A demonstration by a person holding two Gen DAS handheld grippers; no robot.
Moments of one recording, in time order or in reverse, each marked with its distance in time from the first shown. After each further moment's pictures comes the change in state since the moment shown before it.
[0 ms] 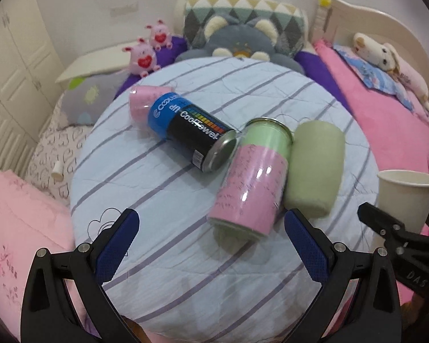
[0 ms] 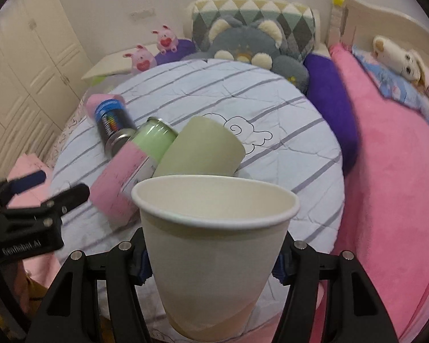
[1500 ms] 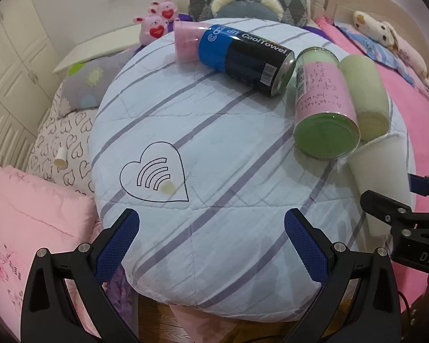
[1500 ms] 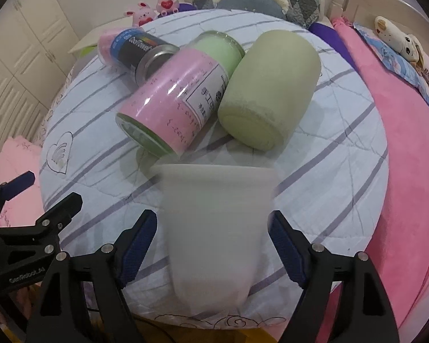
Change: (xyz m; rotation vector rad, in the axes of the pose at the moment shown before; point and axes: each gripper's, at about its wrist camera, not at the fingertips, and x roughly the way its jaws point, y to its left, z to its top) left arm 0.033 0.079 -0.072 0.035 0.077 -0.004; right arm 0.044 0.084 -0.052 0.052 0.150 -0.063
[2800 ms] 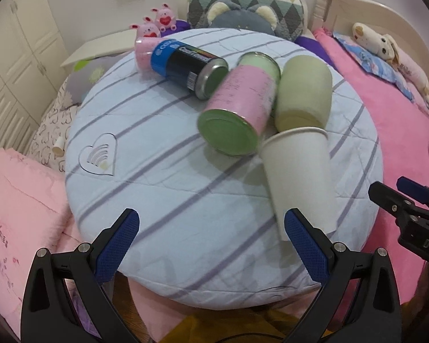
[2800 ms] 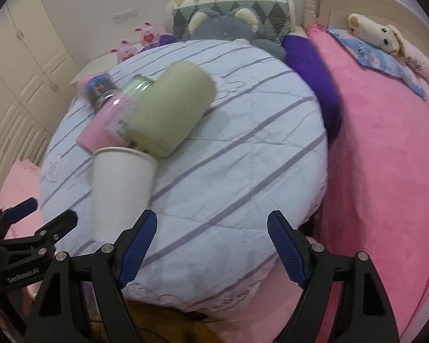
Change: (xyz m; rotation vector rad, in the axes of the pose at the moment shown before) left arm -0.034 -0.101 -0.011 -0.088 -0.028 0.013; right arm -0.037 -0.111 -0.020 0.053 -0.142 0.037
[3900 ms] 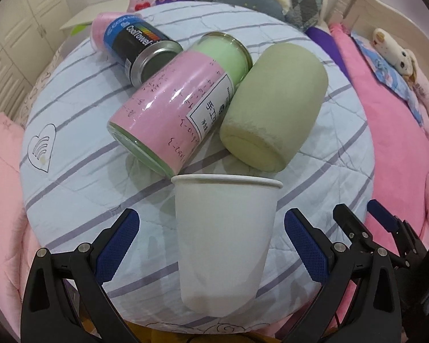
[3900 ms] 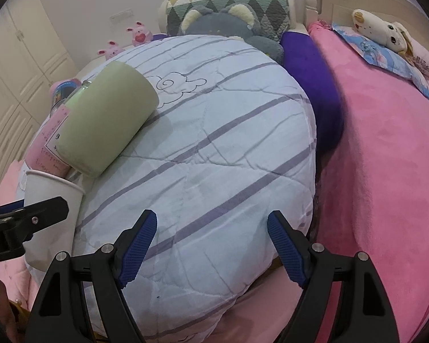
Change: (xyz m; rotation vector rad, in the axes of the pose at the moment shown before) left arm 0.047 -0.063 0.041 -0.145 0.147 -0.017; right arm 0.053 -0.065 0.020 -0.035 -0.005 0.055
